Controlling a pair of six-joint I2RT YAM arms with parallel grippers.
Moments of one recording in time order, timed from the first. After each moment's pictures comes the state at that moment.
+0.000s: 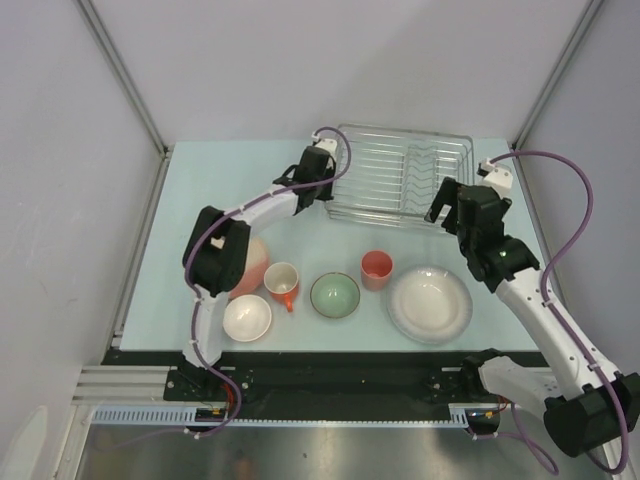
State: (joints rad) left arm -0.54 2.18 1.70 -0.14 -0.14 -0.18; right arm 0.38 1.01 1.00 -0.44 0.47 0.47
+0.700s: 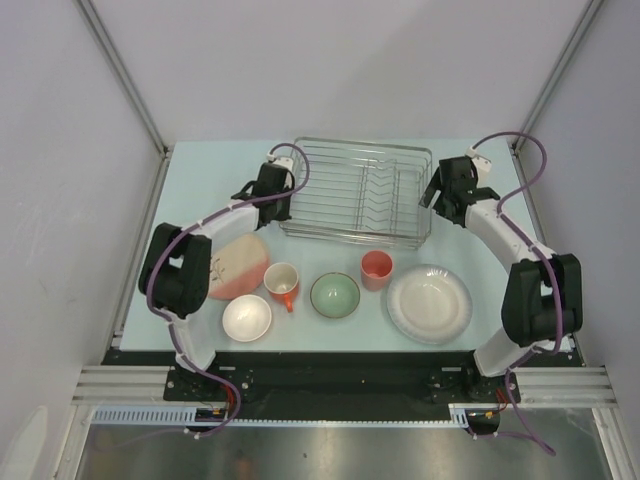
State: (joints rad) left arm -0.39 1.85 1.27 -0.20 -0.19 -0.15; right arm 0.18 1.59 1.21 -0.46 0.38 0.58
